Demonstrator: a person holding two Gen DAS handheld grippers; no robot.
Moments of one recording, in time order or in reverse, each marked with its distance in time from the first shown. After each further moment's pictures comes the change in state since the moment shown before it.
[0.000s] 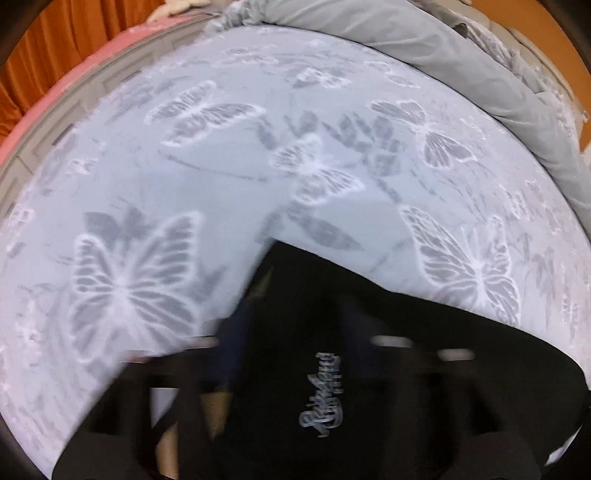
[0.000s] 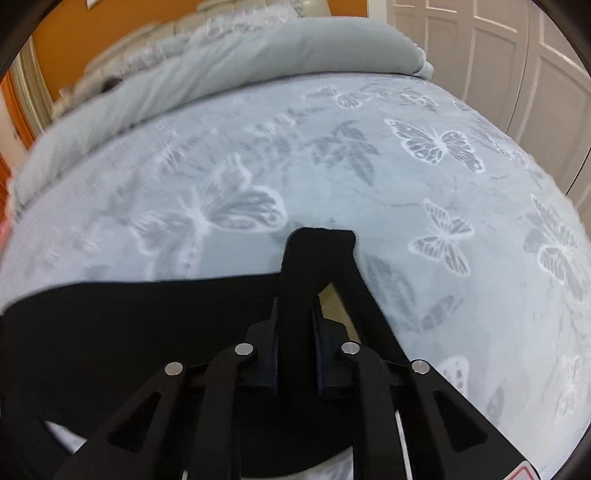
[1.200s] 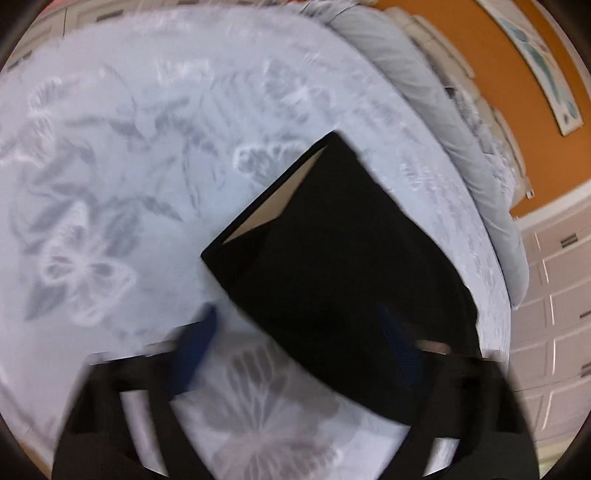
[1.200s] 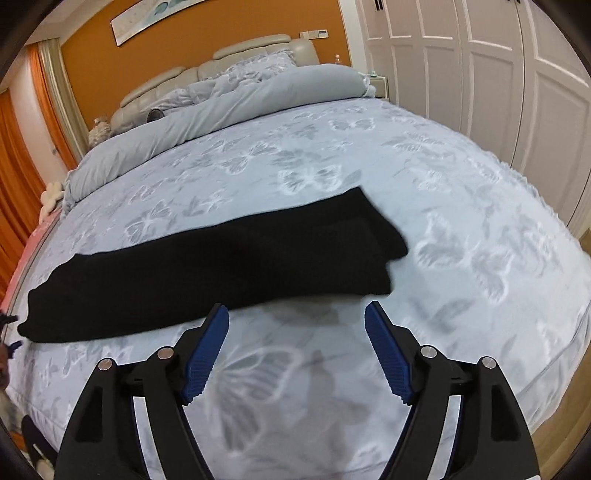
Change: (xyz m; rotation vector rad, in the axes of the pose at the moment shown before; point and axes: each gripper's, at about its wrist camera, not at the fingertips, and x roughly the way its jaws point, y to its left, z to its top) left arm -0.117 0.160 -0.231 -0.301 0.054 -0.366; right arm -0.248 -0.035 -0.258 0.041 -0.087 0.030
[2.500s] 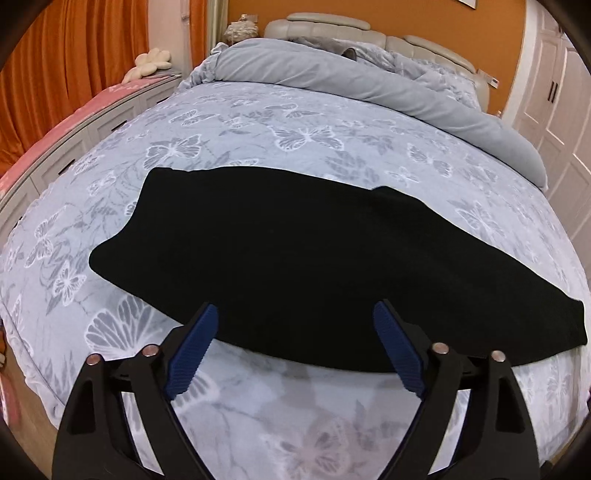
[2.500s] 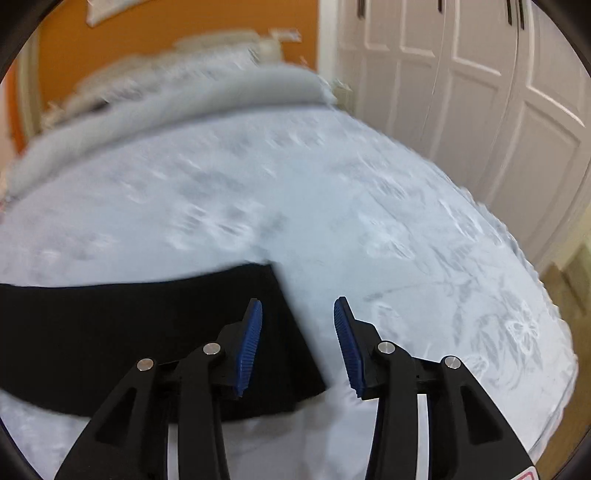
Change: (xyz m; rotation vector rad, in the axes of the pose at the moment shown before) left arm -0.010 -0.184 -0.146 0.506 -0.225 0.213; right arm 0.074 -0.043 0.080 -0.080 -0.056 -0.160
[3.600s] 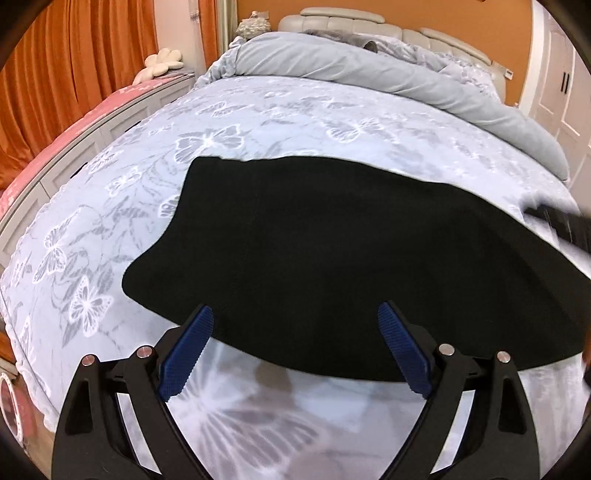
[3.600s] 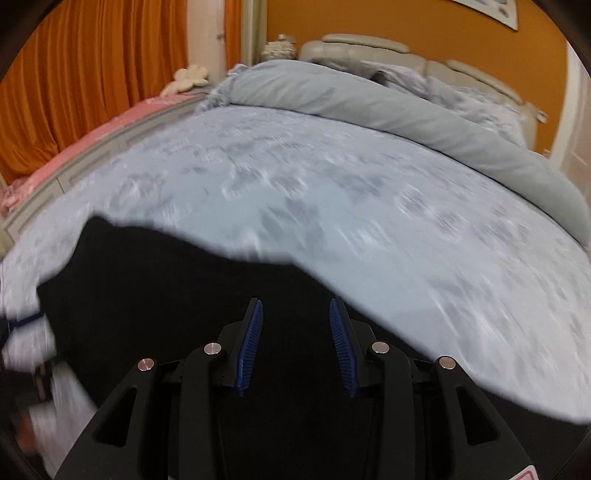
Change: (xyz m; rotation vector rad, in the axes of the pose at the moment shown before) left arm 0.030 0.068 0.002 0.046 0.000 0.051; right arm -0.030 0.491 -0.029 -0.530 0.047 0.421
